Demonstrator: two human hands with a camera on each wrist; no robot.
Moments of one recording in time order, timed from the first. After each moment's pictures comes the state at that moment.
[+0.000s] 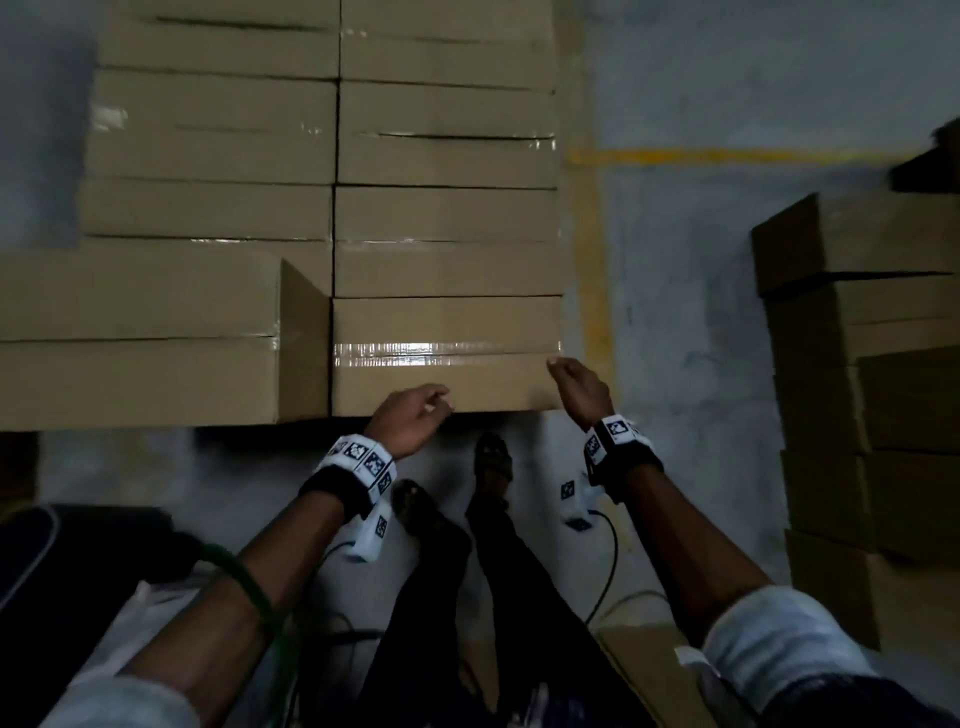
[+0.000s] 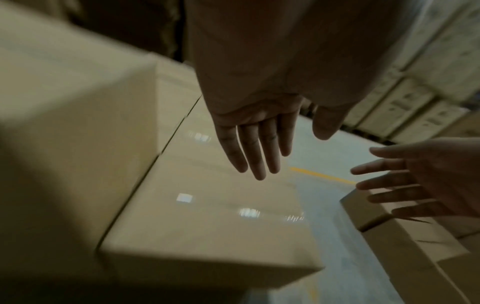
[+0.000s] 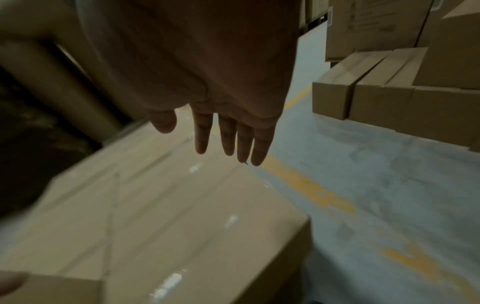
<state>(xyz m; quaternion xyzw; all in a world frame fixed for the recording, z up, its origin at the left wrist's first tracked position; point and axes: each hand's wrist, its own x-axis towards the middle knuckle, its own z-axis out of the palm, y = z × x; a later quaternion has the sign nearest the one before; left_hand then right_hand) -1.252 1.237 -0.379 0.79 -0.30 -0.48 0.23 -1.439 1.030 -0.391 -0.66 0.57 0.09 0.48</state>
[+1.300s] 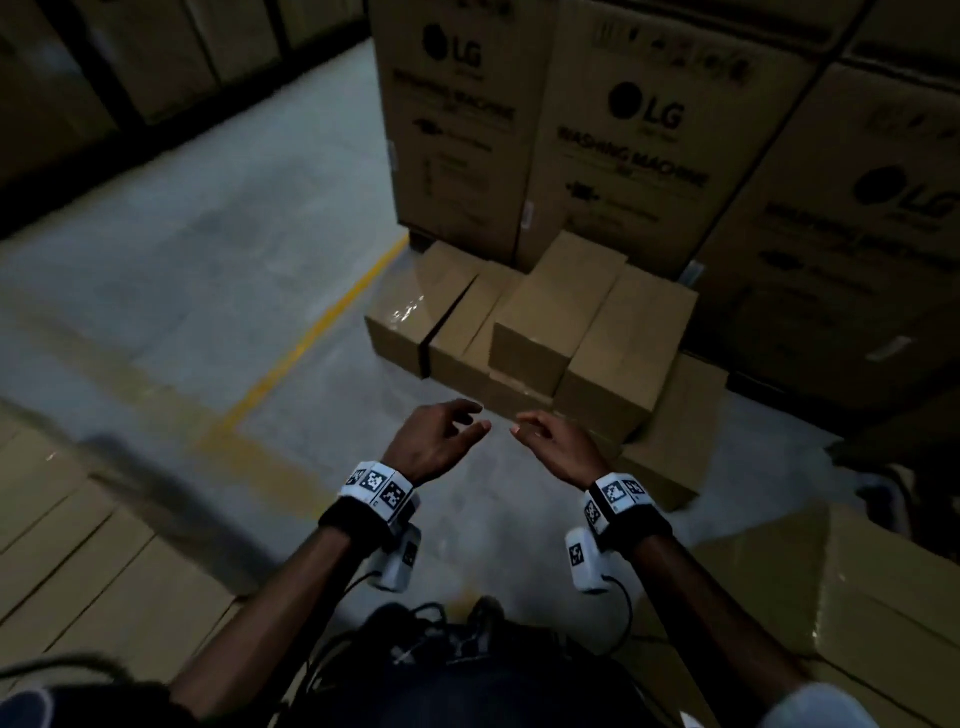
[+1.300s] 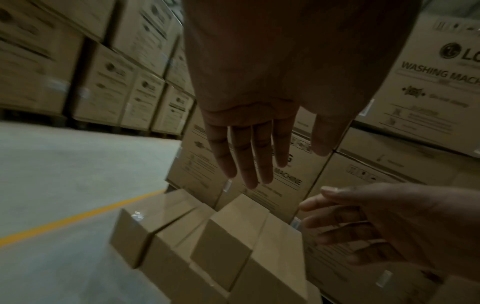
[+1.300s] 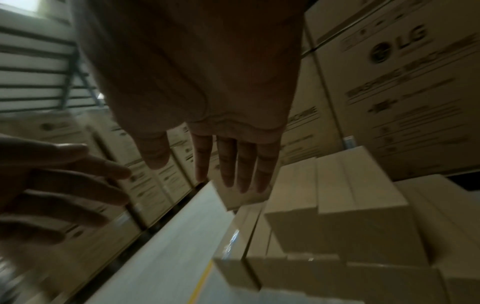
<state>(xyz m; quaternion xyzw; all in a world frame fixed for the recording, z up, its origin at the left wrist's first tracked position) -1.724 0.777 -0.144 0.47 -0.78 -0.40 0.10 -1.948 0.836 -0.184 -0.51 0.71 -0.24 0.42</state>
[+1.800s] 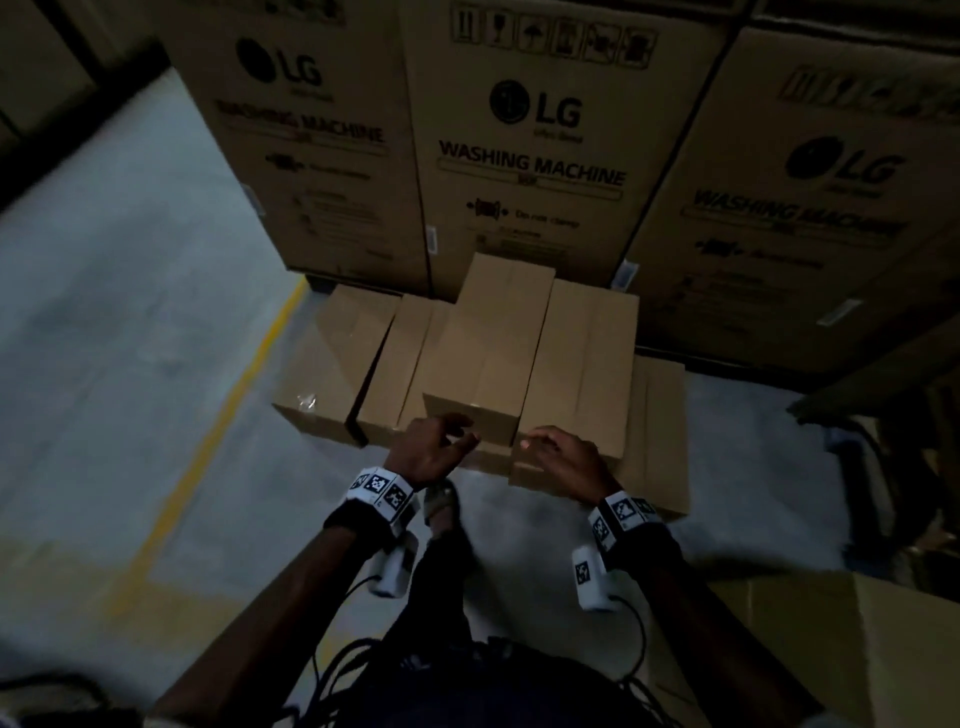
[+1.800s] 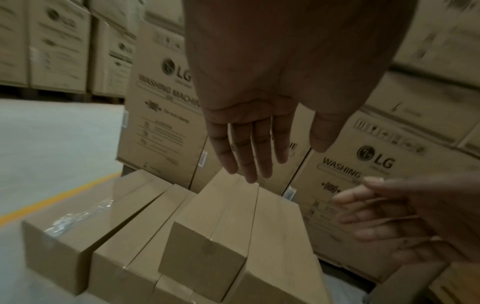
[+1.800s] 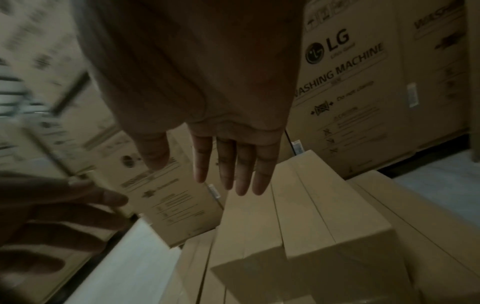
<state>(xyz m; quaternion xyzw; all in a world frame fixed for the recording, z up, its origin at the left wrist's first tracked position) -1.913 0.510 -0.216 0.40 -0.82 -0.41 -0.01 -2.115 0.653 -0.232 -0.35 0.78 -0.29 0.43</state>
